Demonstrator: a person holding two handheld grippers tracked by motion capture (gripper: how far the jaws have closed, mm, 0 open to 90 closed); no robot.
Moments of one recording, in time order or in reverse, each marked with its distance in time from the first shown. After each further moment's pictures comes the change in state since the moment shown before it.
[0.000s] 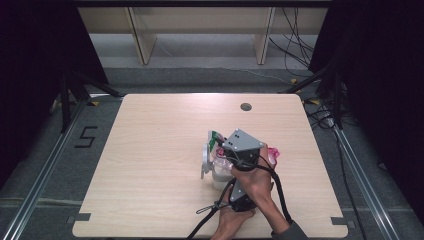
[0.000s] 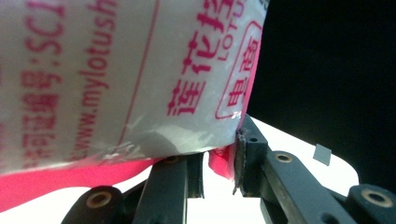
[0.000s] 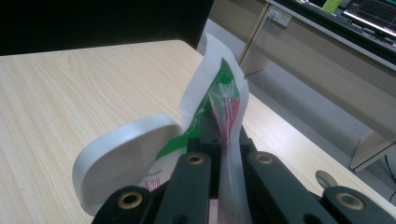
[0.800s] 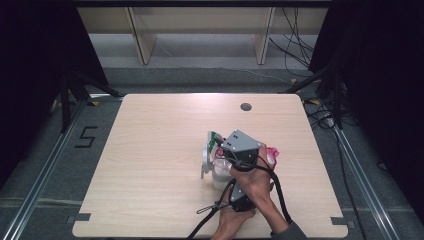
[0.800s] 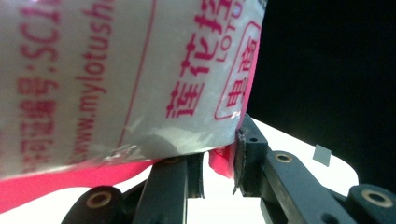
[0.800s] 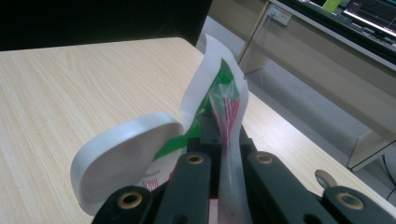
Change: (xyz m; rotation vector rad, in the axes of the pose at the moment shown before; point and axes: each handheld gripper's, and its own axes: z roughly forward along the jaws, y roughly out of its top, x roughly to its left) left arm 0.000 0.001 -0.001 0.022 0.009 0.009; right arm 0.001 -0.001 0.002 0.007 0.000 -0.013
